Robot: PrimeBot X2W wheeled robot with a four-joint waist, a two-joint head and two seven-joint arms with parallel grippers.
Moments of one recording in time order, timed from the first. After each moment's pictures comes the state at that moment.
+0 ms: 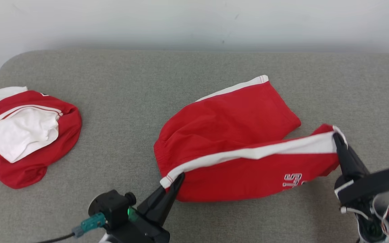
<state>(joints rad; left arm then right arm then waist) -0.34 0.40 -0.75 0.10 -0.74 -0.13 -0.26 -0.16 -0.16 -0.07 0.05 0.73 0.13 0.20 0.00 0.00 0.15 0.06</state>
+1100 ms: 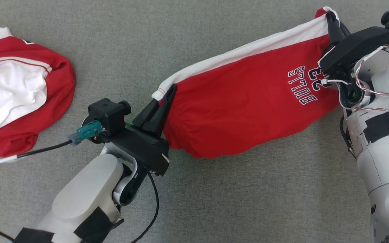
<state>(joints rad) -0.78 0.28 -0.75 0.43 -0.85 -0.13 -0.26 -1.08 -0.17 0.03 0.95 0.58 0.13 0.06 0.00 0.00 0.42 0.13</state>
